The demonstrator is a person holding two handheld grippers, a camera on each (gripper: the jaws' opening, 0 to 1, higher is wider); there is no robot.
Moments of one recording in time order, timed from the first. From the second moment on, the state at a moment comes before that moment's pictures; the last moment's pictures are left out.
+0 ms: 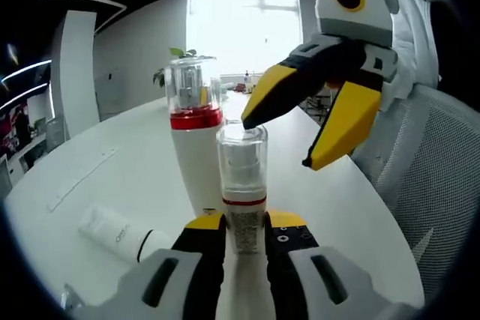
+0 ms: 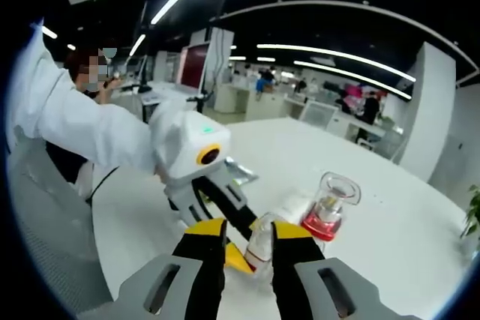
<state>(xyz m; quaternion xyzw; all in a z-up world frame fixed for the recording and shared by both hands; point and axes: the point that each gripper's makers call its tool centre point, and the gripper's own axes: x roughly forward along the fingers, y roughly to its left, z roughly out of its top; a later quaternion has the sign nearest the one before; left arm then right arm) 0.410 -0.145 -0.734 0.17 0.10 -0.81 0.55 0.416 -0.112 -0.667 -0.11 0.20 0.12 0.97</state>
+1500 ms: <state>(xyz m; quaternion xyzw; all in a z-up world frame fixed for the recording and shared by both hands) 0.419 -0.139 -0.718 0.22 0.13 -0.71 0.65 0.403 -0.150 -0.658 -0.18 0.22 0.08 0.96</state>
